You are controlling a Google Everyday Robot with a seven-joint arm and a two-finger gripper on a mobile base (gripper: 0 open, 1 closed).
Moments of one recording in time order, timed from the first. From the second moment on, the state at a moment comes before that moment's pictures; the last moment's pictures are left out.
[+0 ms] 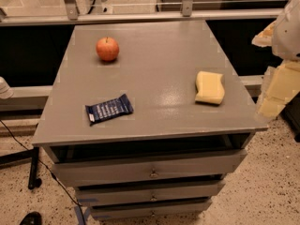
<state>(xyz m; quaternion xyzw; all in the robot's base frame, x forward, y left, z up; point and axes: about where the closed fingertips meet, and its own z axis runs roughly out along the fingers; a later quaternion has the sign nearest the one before) 0.438 -0.217 0.977 -0.60 0.78 -0.03 0.16</state>
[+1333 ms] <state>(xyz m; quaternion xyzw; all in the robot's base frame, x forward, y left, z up) 0.569 -0.165 0.941 -0.62 0.73 0.02 0.29</state>
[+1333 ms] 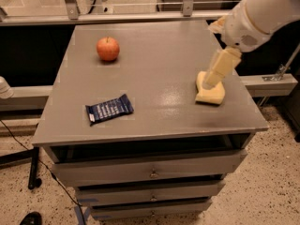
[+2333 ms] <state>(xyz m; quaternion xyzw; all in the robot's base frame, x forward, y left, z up) 0.706 -0.058 0.938 -0.57 0.67 0.14 0.46</state>
